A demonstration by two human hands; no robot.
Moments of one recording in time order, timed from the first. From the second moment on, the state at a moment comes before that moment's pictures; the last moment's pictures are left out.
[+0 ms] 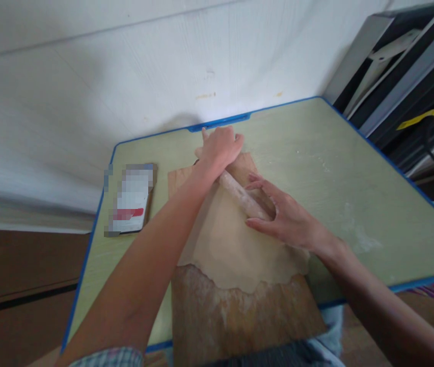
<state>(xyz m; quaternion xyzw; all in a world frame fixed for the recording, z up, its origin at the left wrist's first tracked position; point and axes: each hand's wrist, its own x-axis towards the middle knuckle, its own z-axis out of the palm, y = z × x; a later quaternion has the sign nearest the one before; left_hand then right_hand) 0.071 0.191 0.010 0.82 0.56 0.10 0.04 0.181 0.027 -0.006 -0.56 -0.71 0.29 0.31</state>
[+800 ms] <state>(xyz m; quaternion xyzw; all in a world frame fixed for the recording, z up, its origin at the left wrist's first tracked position) -0.042 0.042 0.023 0.90 0.43 0.01 0.00 0.169 -0.046 0.006 -0.58 -0.79 -0.12 0.15</state>
